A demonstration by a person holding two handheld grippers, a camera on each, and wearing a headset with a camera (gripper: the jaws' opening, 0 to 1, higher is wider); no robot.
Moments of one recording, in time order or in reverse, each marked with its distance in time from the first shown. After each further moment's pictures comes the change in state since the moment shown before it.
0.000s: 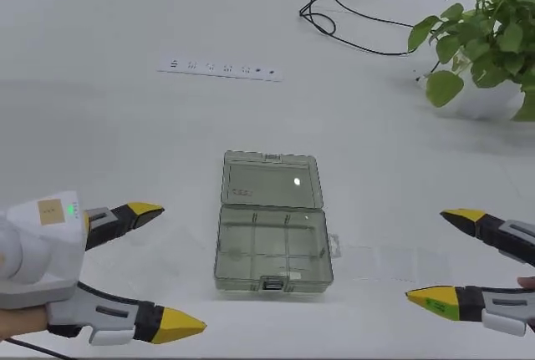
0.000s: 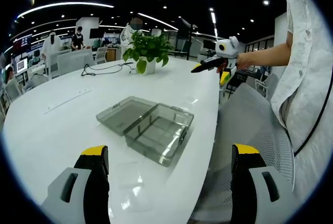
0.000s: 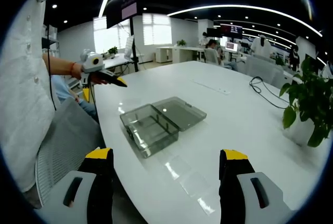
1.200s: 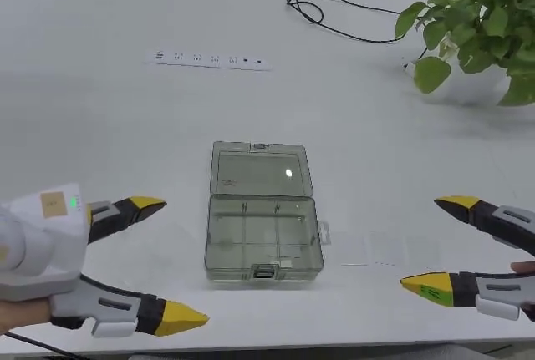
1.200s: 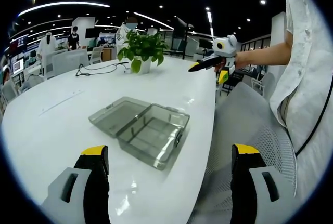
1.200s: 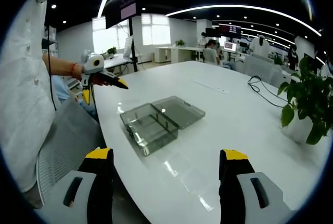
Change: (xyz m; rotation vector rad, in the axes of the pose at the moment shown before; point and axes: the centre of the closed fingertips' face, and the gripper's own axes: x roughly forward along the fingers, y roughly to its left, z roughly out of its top) left arm 0.013 -0.009 0.000 0.007 0.004 -0.037; right arm -0.006 0.000 -0.004 0.006 0.000 -0.010
